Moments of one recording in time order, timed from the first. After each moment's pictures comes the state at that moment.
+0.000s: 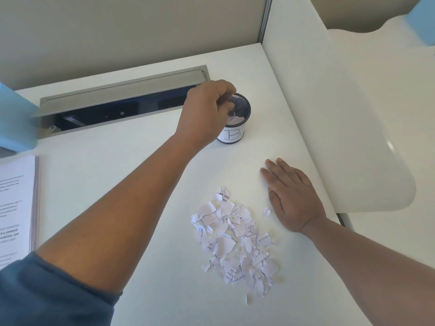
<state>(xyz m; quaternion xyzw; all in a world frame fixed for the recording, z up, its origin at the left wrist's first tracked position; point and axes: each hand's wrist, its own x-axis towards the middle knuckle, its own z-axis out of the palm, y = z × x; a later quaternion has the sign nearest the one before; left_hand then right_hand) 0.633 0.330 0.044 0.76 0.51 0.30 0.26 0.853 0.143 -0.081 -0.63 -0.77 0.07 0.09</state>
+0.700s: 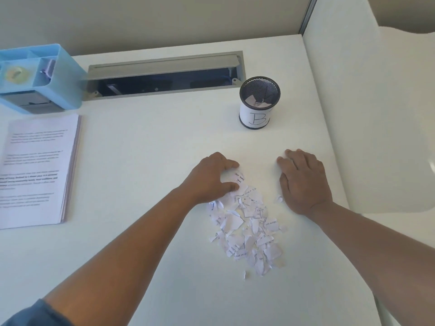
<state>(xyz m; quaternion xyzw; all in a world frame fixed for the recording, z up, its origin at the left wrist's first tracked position) 0.572 0.195 -0.025 0.71 0.57 0.03 0.40 0.840 0.163 -0.077 -0.64 -0.76 0.05 0.07</state>
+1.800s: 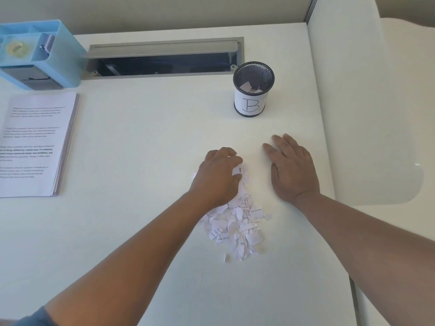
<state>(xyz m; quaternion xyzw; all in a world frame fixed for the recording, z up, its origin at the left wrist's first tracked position) 0.631 0.148 -0.016 0.71 0.63 0.05 0.32 0.845 0.166 -0.079 -0.61 -0.78 0.09 0.10</state>
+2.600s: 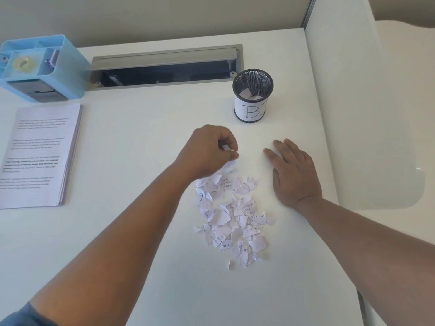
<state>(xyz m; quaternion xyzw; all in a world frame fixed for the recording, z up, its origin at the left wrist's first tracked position) 0.609 0.202 0.045 0.65 0.64 0.13 0.38 0.844 0.167 -0.080 -0.61 -0.78 0.08 0.10</state>
